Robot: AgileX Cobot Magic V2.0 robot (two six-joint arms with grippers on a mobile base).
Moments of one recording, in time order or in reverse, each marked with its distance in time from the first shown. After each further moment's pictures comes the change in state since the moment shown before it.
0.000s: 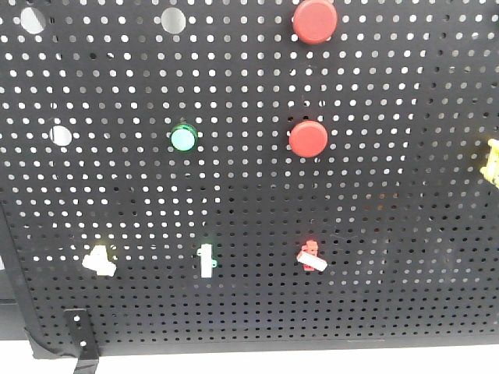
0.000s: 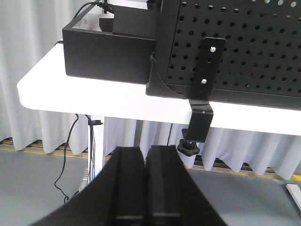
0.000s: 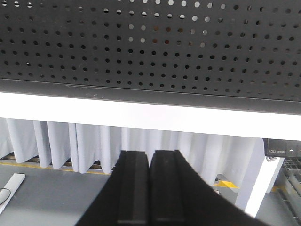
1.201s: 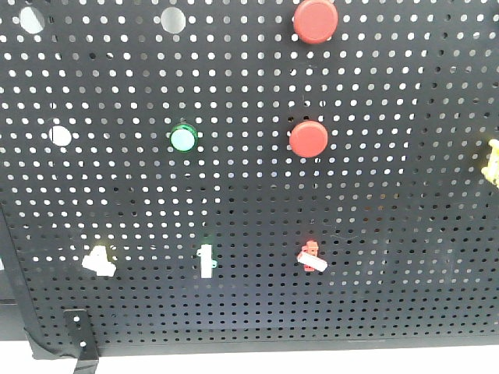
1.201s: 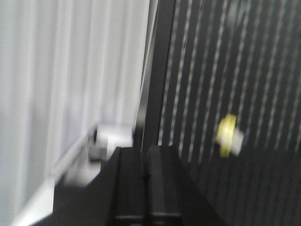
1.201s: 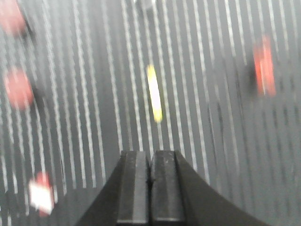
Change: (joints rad) left arm 0.000 0.005 -0.158 0.015 -0.377 0.000; right arm 0.000 0.073 -0.246 0.024 -0.376 0.151
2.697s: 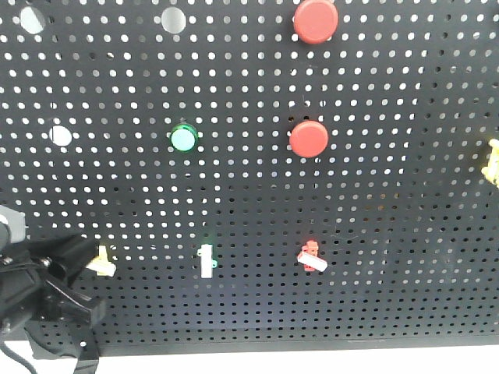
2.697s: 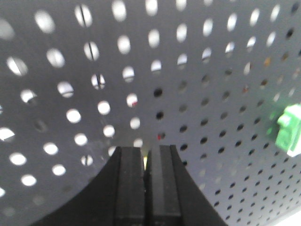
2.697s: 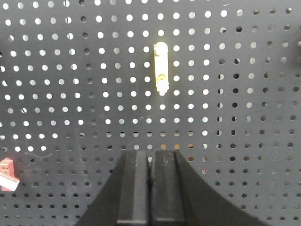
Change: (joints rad) left arm -0.287 1.192 -0.574 0.288 -0.149 -0.060; right arm 0.000 0.549 -0.202 -0.070 -0.068 0.003
